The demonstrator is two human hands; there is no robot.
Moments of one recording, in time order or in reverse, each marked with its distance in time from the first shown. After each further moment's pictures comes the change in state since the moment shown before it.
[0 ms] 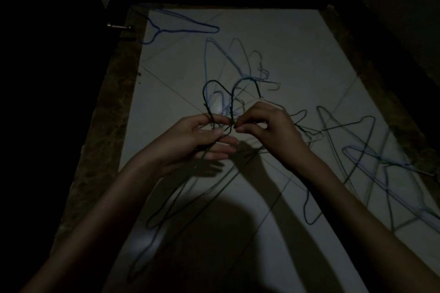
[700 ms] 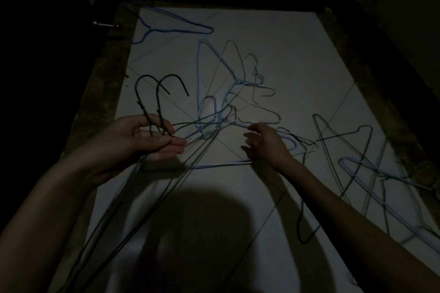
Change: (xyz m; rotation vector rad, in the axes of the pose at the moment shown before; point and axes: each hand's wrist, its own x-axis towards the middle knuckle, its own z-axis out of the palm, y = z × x) left_hand -0.003 0.013 -0.053 0.040 0.216 0.007; right_hand 0.020 0.116 0.030 0.024 -0.086 0.474
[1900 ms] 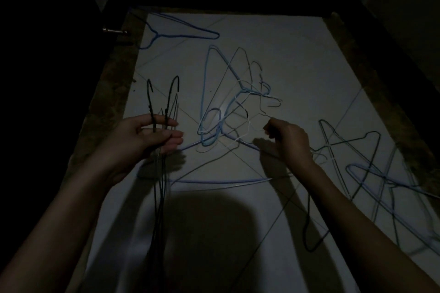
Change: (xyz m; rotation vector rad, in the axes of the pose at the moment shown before) left_hand 0.009 -0.002 0.003 -0.009 0.201 0.090; right_hand -0.009 -0.014 -0.033 -0.356 0.233 -0.285
